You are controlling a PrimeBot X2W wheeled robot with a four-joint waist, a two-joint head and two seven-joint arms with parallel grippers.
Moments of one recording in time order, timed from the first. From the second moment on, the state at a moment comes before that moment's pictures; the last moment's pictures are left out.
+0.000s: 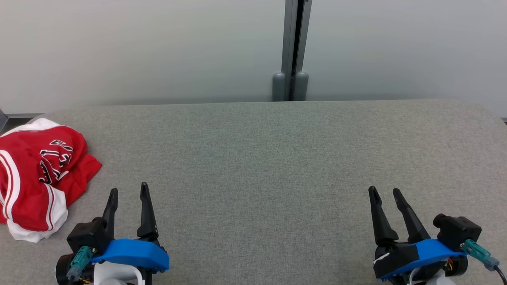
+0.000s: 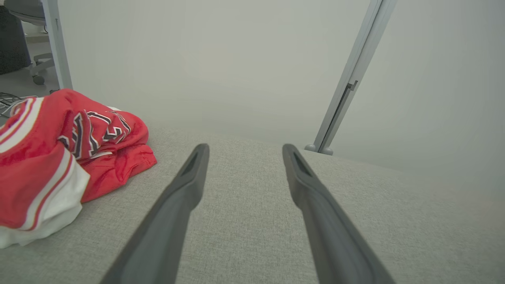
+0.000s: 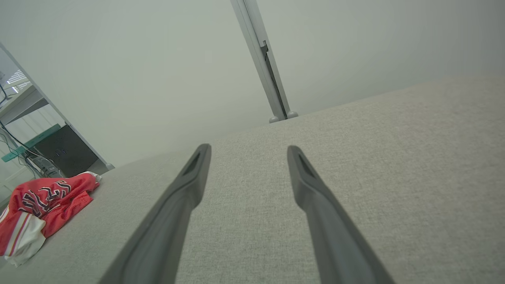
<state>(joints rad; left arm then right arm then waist) -0.08 0.07 -0.07 0.28 -0.32 0.01 -0.19 -0.09 -0.04 0.06 0.28 0.44 0.13 -0.19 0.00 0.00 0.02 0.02</state>
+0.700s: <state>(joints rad) -0.09 0.09 -0.08 0.30 -0.16 0.04 -0.23 -0.09 -0.05 0.05 0.29 0.25 0.13 -0.23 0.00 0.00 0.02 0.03</state>
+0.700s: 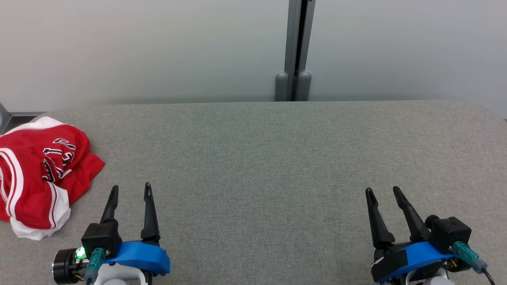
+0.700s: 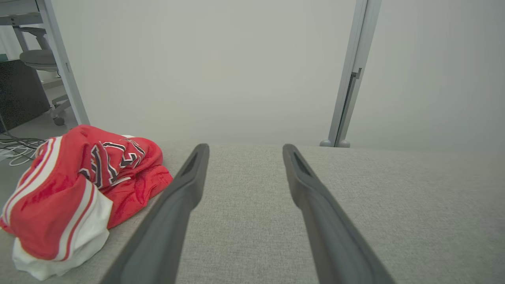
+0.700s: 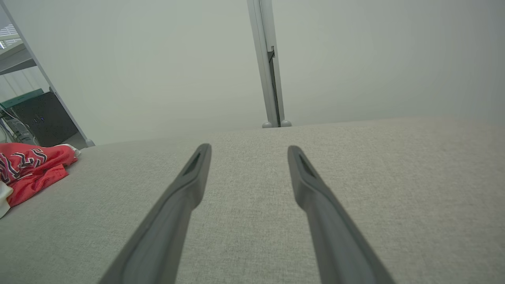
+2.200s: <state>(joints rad) -0.10 0.07 -0.05 0.35 -0.09 0.03 -0.26 -0.10 -0.05 0.04 0.32 0.14 0.13 -0.26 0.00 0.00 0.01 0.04</state>
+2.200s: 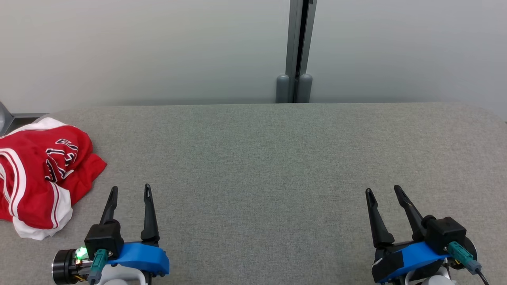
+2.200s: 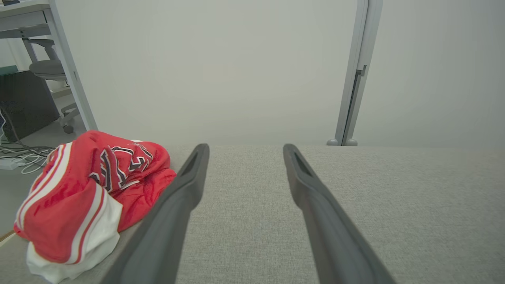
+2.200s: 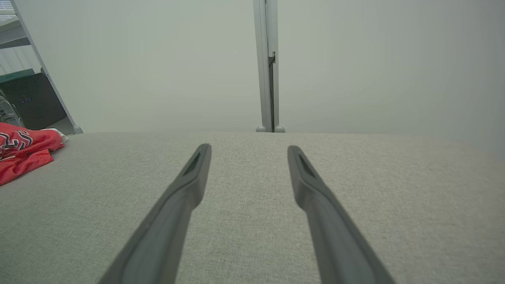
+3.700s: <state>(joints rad) -0.08 0.10 0.05 0.31 -0.07 0.05 -0.26 -0.09 -0.05 0.08 0.33 0.19 0.13 -0.26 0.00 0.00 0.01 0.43</state>
